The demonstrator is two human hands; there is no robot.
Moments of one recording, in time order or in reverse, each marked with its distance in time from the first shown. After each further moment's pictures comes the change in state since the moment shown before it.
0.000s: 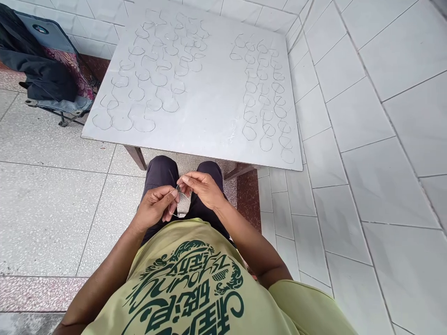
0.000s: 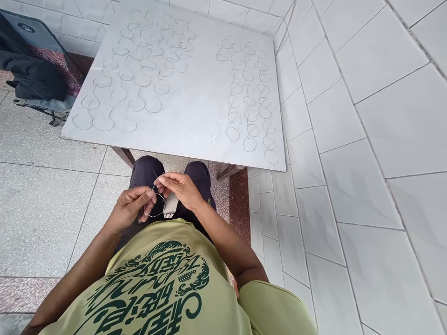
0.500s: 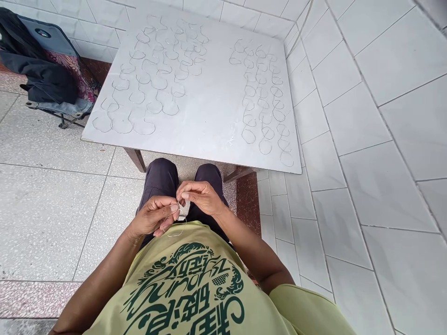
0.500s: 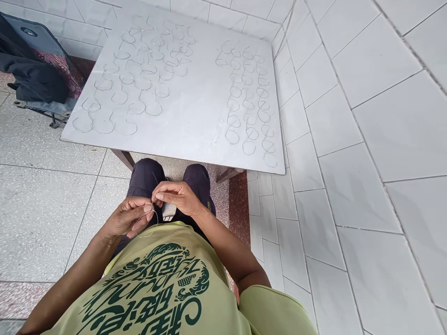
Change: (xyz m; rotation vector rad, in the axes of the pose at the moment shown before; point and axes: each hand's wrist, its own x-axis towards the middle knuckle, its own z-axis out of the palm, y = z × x) left_hand -0.011 -0.008 -0.008 -0.267 -0.260 -0.135; right_hand -0.007 0.003 0.001 0.043 -0.199 -0.142
